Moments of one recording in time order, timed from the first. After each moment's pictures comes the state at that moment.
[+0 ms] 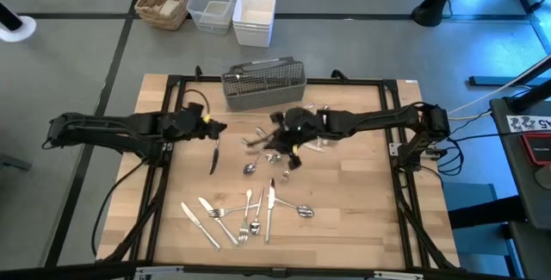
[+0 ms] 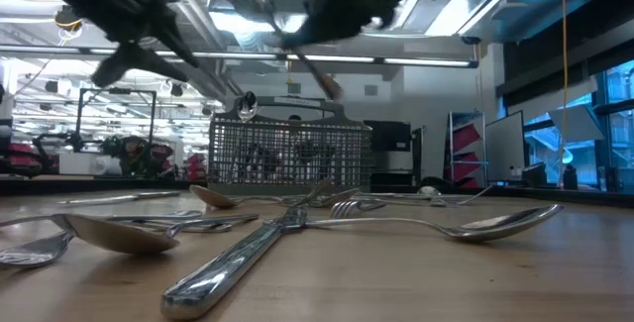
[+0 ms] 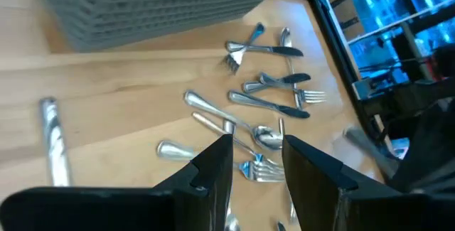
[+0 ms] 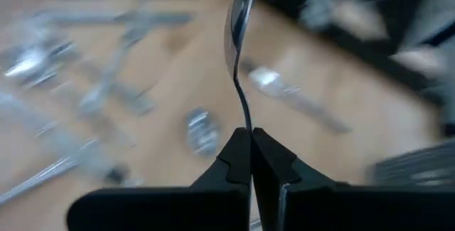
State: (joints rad) left arm 0.05 0.71 0.56 -0.44 -0.41 -1.12; right arm -0.05 1.73 1.32 -0.14 -0.17 -0.53
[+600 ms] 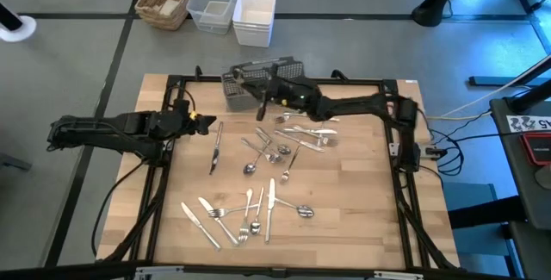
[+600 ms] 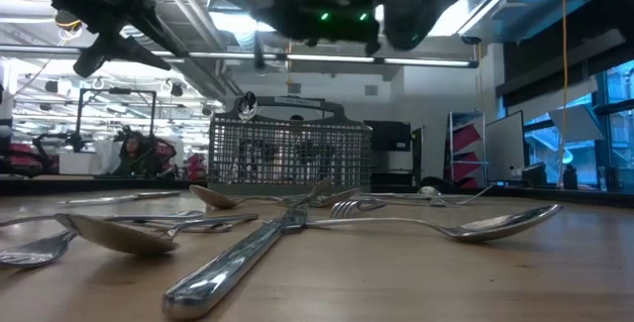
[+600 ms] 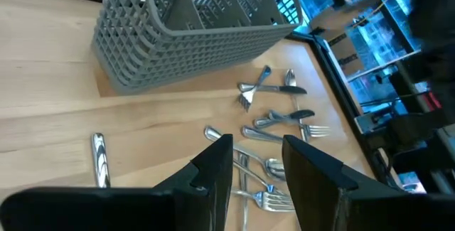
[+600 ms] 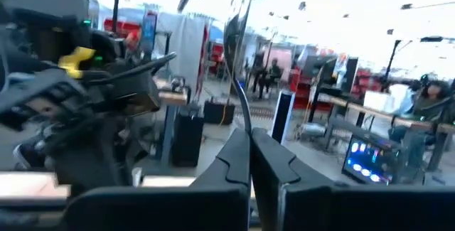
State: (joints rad) left arm 0.02 0.56 0.56 -0.54 -0.57 -1.10; right arm -0.27 2.01 1.38 0.88 -0.10 -0.16
